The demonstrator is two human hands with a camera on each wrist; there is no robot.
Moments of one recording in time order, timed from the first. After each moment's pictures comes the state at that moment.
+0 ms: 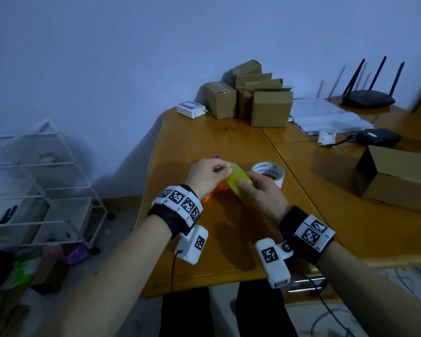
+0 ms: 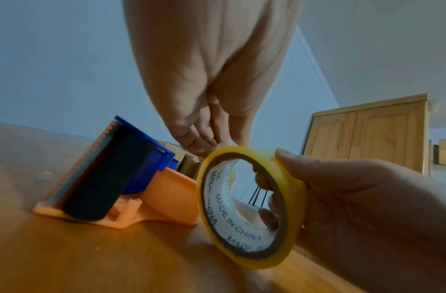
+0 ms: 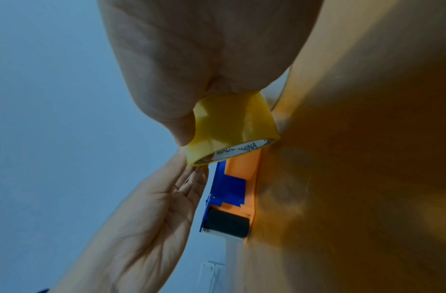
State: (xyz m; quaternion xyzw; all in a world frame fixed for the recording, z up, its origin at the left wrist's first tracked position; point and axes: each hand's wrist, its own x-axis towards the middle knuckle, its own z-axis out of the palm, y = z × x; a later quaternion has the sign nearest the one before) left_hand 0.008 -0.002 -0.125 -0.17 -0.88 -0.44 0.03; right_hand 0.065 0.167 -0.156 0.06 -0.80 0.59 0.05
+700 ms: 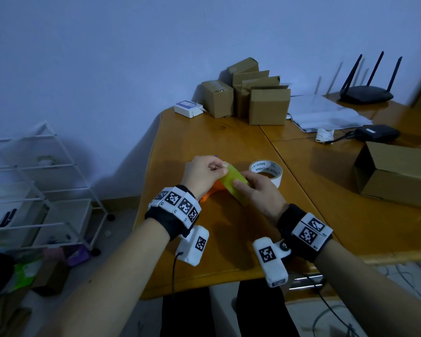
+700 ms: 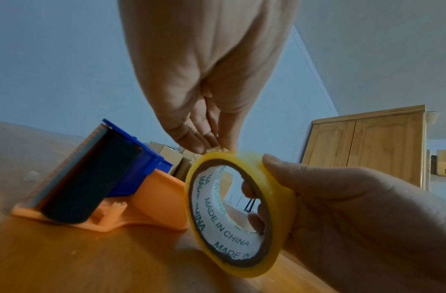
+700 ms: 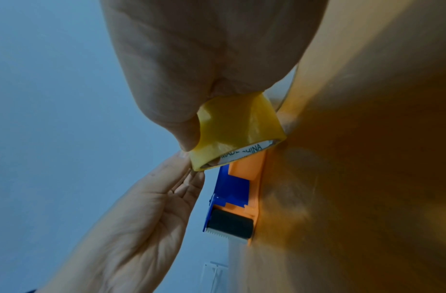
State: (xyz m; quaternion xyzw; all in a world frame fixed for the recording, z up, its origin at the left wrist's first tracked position) left_hand 0.010 -0.002 -0.123 -0.15 -0.87 -0.46 0.07; right_hand 0.063 0.166 -0.157 0.06 -0.81 0.58 0.05
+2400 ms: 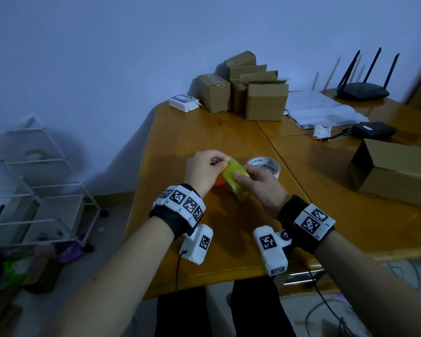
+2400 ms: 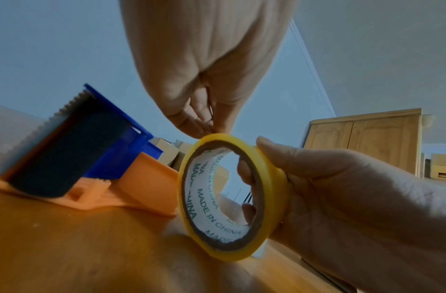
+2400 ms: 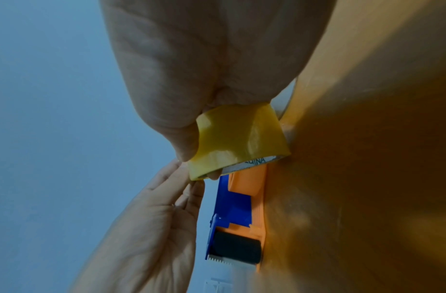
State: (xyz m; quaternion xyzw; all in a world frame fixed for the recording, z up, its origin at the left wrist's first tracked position) left_hand 0.012 0.014 -0.125 -0.16 -0.87 -0.45 0.12; right_hand 0.047 0.178 -0.161 0.07 -0.77 0.63 0.02
